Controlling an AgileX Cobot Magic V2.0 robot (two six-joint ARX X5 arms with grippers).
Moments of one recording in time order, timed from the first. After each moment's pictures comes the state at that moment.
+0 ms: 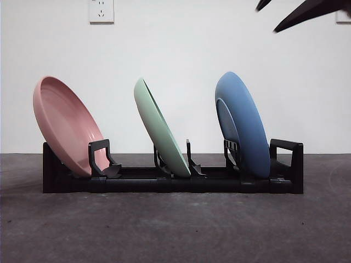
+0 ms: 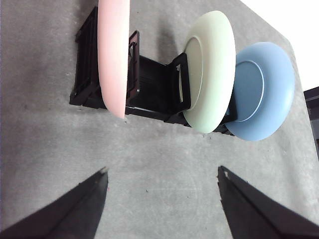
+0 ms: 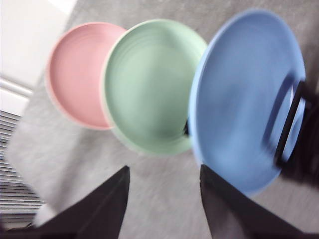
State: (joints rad) left arm -0.01 0.73 0.94 -0.90 0.50 -0.44; right arm 0.21 1.30 1.32 -0.80 -0.61 0.25
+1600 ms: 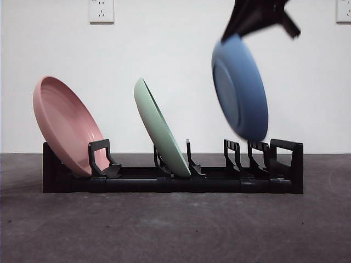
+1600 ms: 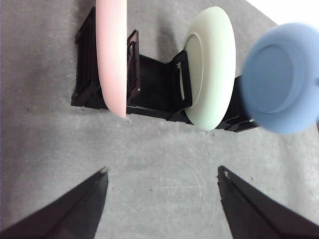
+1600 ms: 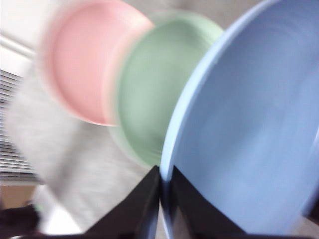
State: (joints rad) left arm -0.01 0.73 0.94 -0.90 0.50 -0.41; right arm 0.31 1.57 1.60 -0.91 -0.62 0.16
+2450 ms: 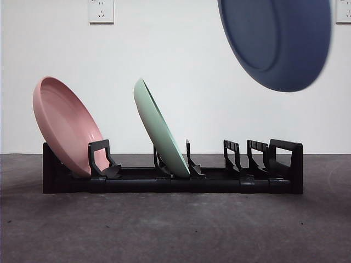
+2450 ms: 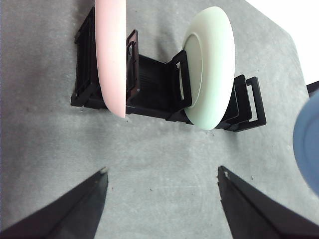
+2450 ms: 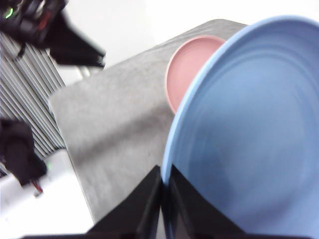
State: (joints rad) left arm -0.01 0.73 0.94 -0.90 0.50 -0.40; right arm 0.61 0.65 0.80 -0.46 -0.46 0.08
